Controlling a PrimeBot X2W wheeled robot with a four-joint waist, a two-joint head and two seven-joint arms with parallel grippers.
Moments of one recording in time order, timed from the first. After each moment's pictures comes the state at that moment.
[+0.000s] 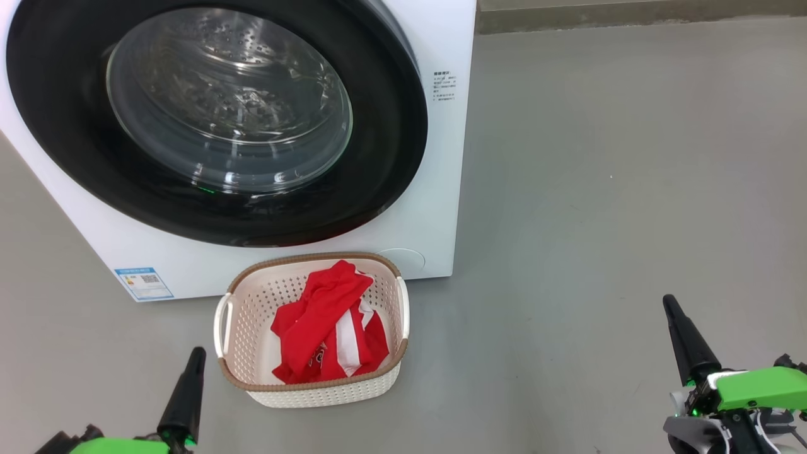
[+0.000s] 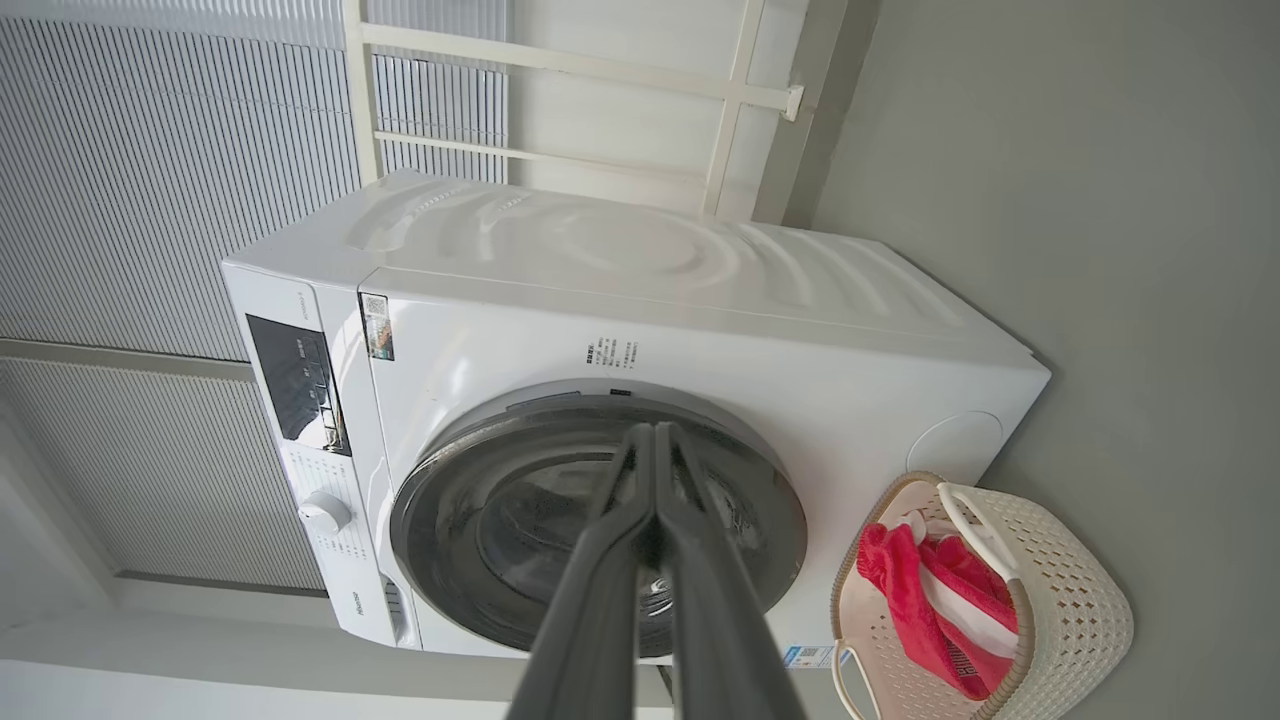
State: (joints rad) left arm -0.06 0.04 0.09 0.26 -1.57 -0.12 0.10; right arm -0.06 -0.05 -0.11 0.27 1.59 0.13 0.08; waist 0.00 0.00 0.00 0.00
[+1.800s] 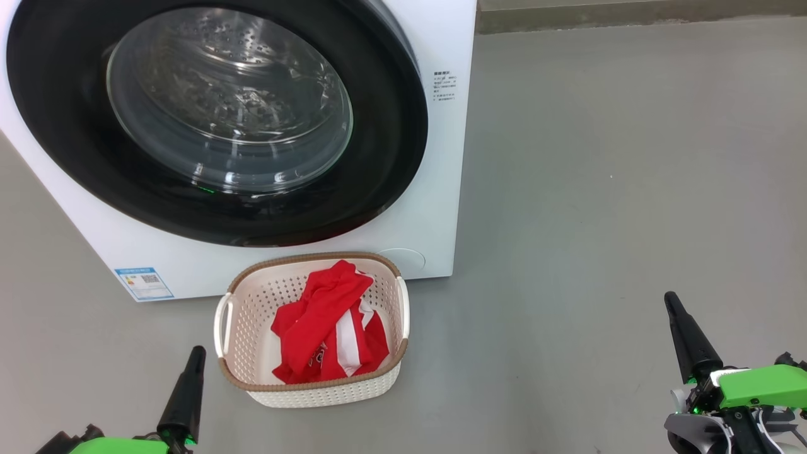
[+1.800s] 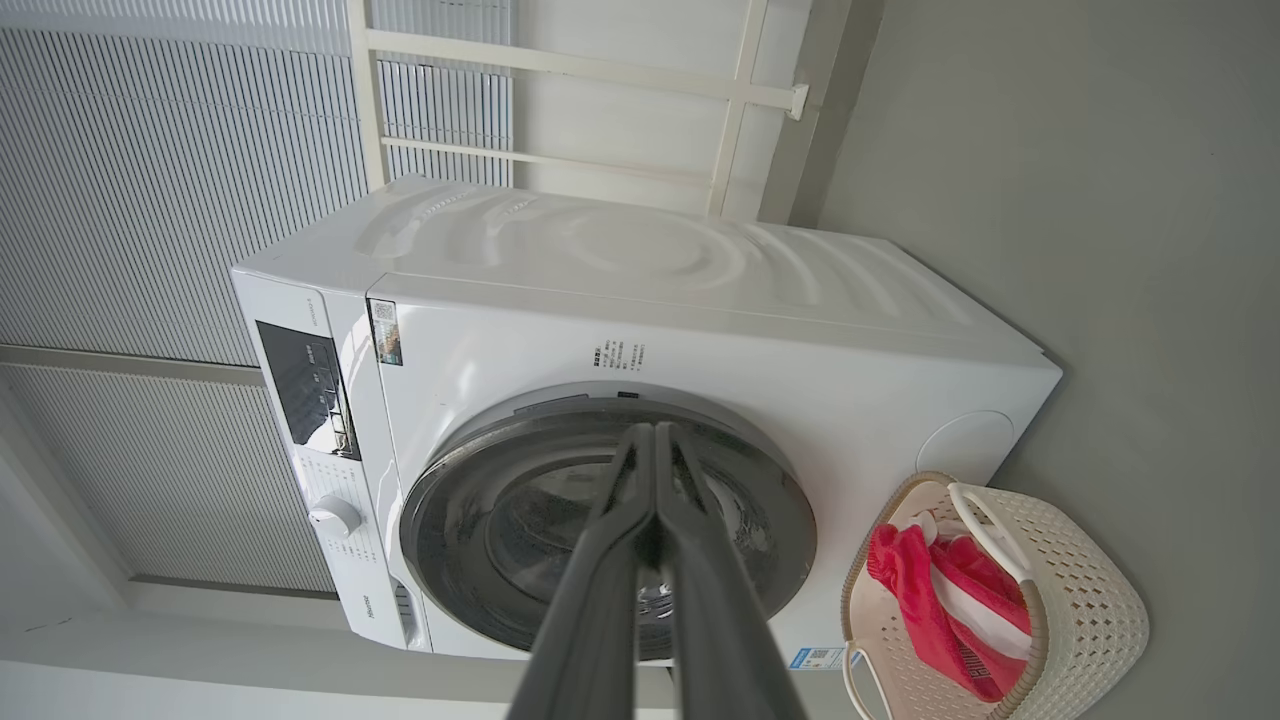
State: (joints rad) left arm -0.07 0.04 0.09 0.27 -1.60 -0.12 0.11; right arm -0.07 -0.05 -0.12 0.27 1.62 0.13 0.10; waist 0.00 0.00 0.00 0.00
